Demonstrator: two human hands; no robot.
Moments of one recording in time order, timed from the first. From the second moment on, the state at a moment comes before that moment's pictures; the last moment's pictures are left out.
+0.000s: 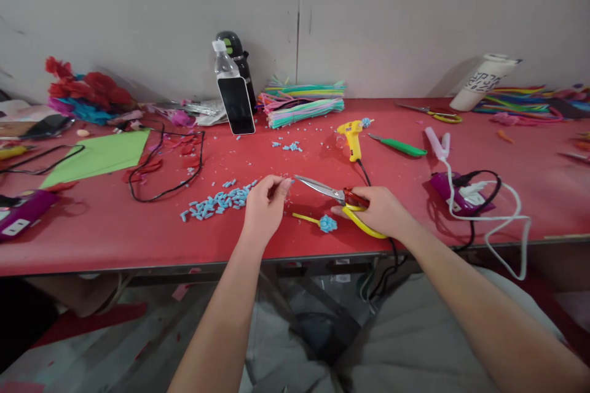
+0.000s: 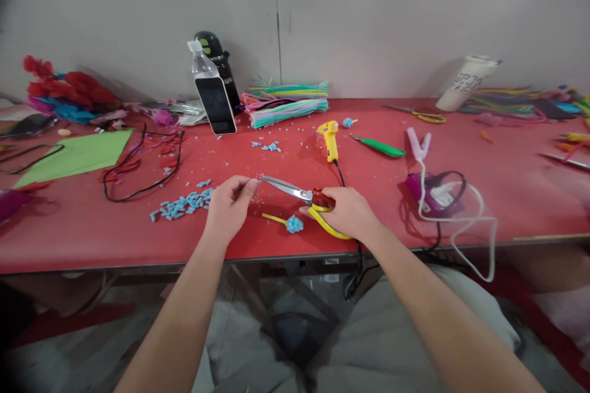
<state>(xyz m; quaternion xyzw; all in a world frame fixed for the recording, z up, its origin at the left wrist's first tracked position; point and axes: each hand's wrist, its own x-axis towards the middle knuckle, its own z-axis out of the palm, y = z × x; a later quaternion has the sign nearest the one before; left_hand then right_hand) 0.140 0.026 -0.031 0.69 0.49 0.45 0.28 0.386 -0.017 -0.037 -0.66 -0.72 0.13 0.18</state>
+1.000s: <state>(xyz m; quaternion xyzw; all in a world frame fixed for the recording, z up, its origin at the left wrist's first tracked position) 0.139 0.027 -0.031 0.67 0.50 0.45 0.30 0.388 -0.015 -0.036 -0.65 -0.73 0.13 0.16</state>
